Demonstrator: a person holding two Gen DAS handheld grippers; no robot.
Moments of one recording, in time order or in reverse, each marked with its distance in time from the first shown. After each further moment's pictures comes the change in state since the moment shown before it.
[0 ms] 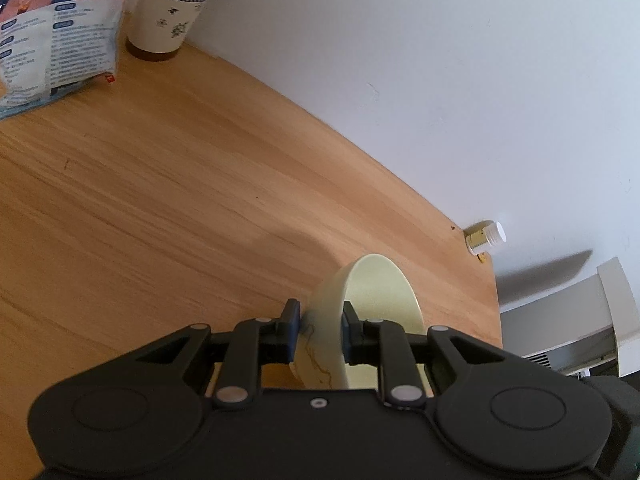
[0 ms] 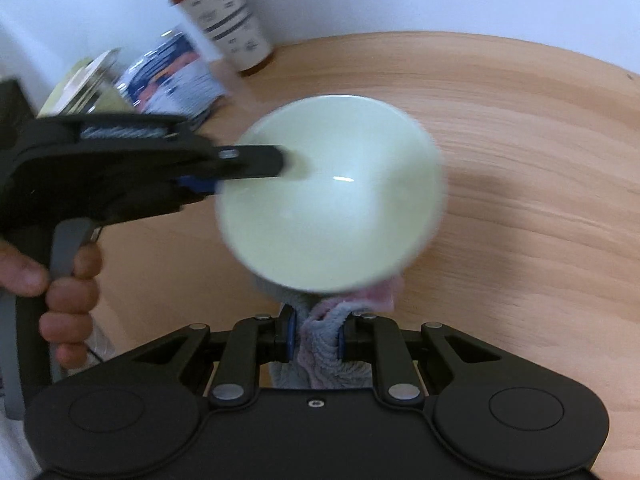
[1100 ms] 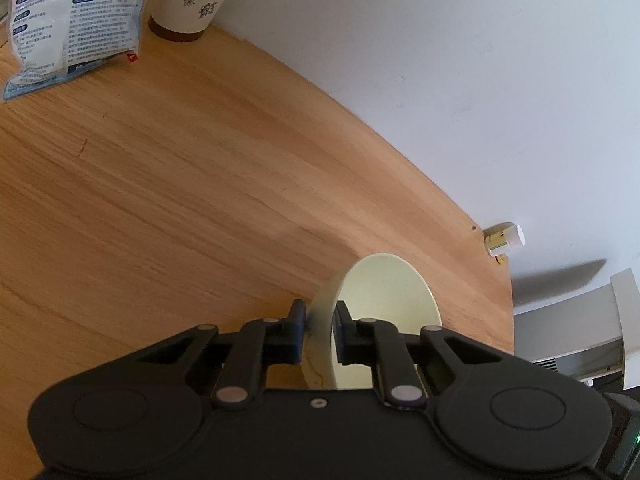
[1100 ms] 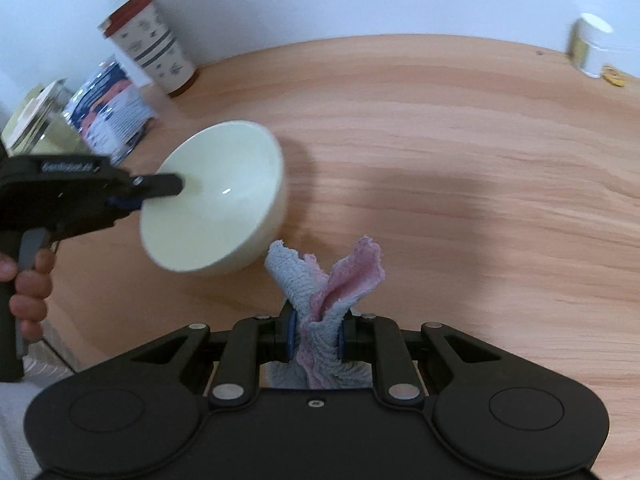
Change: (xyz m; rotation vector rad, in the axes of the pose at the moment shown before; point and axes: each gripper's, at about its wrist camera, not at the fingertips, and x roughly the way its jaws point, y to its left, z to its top) left arm 0.004 0.016 0.008 -0.052 0.036 0.044; right arm -0.054 -0.079 -0.015 0.142 -0.050 -0.162
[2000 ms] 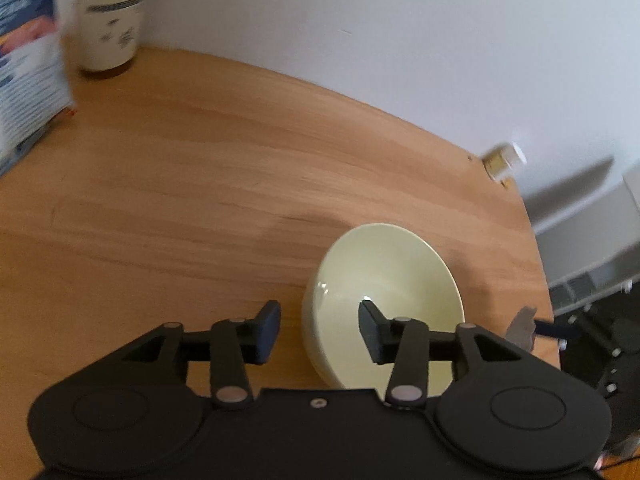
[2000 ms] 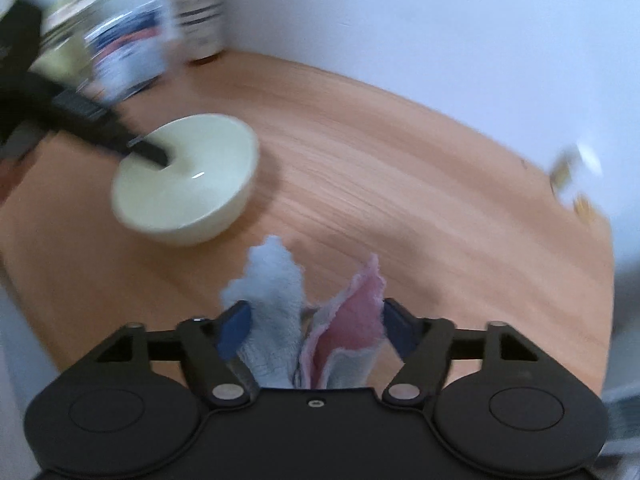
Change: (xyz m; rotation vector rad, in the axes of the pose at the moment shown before) left arm 0.018 -0.032 0.009 0.335 0.115 0.067; right arm -0.027 0.017 -0.004 -0.502 -0.024 -0.169
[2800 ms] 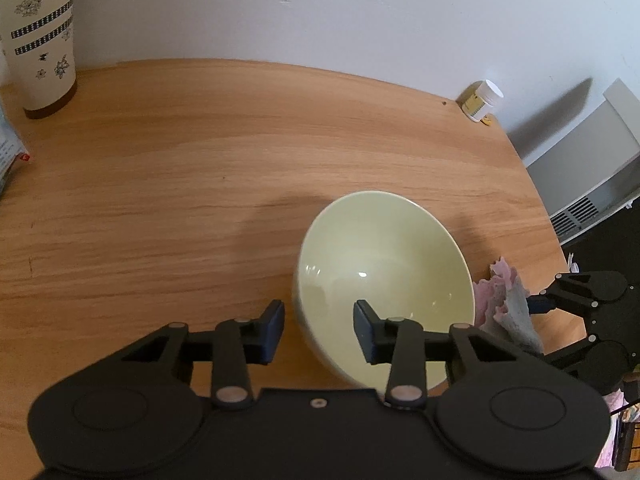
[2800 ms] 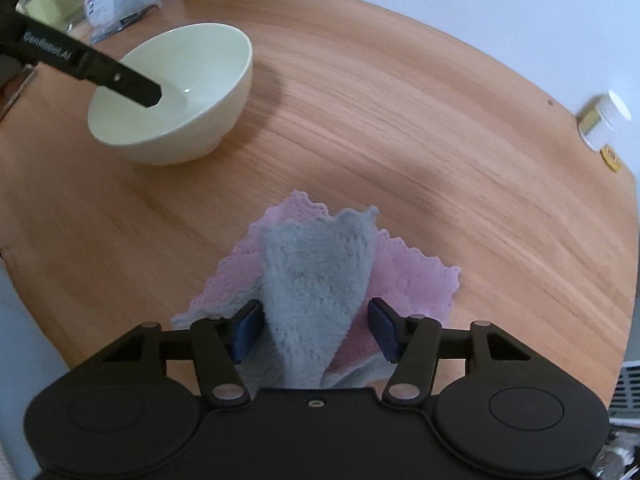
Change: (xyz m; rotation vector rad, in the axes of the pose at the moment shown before) left arm 0.009 -0.006 0.002 0.189 0.085 -0.026; right arm 0.037 -0.009 -0.014 0.110 0.166 0.016
